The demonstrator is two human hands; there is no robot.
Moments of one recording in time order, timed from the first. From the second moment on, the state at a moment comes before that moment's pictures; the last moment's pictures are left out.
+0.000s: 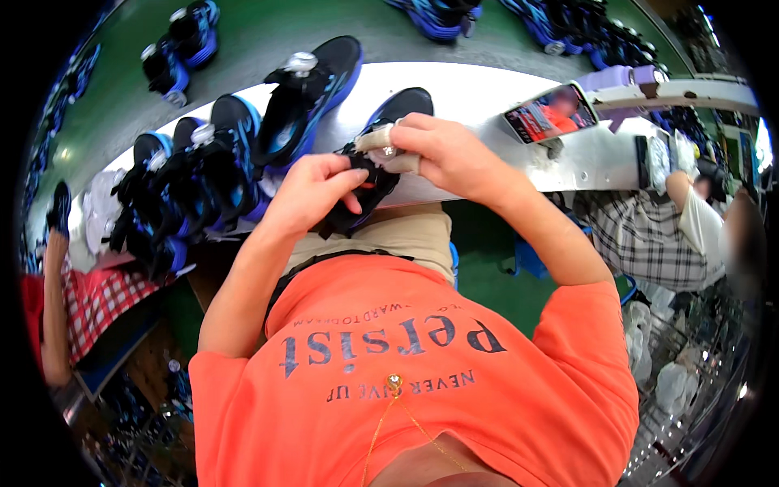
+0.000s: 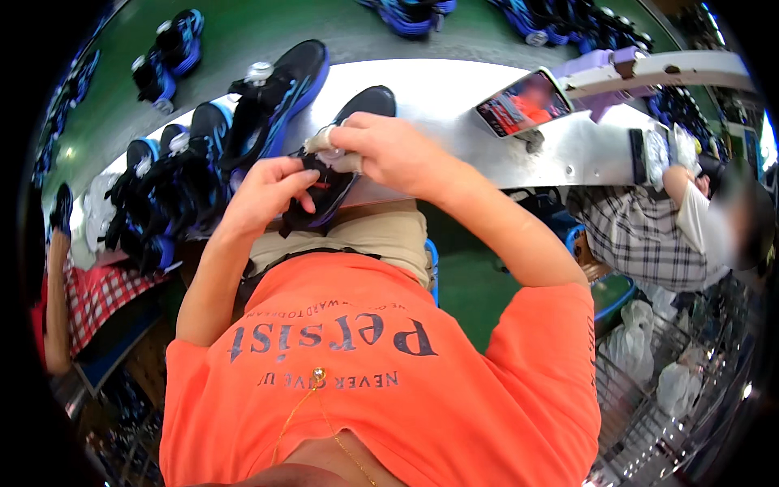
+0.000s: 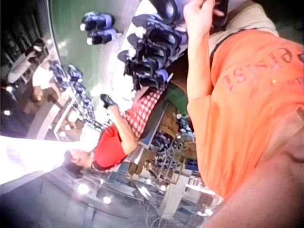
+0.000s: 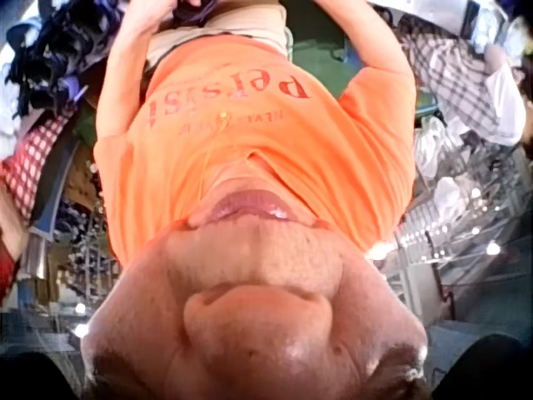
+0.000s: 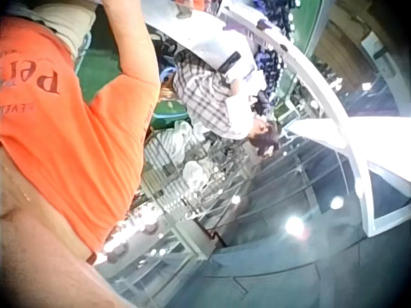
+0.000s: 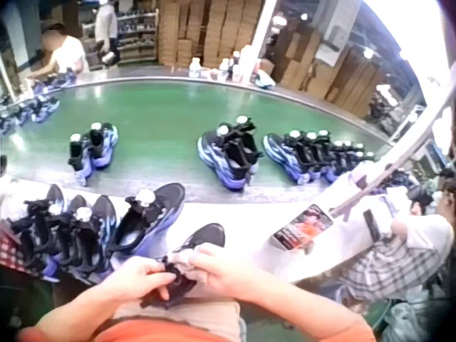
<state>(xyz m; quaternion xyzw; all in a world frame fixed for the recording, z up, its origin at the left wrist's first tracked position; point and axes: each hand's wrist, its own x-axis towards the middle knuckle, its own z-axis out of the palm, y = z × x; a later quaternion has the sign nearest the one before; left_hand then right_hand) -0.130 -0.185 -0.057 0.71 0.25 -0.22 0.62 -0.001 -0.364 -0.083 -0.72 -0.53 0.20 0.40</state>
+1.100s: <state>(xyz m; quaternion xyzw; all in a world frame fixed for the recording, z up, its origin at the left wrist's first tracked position) -0.083 -0.106 -0.106 0.93 0.22 0.07 0.30 0.065 -0.238 -0.131 -0.76 -0.47 0.22 0.40</state>
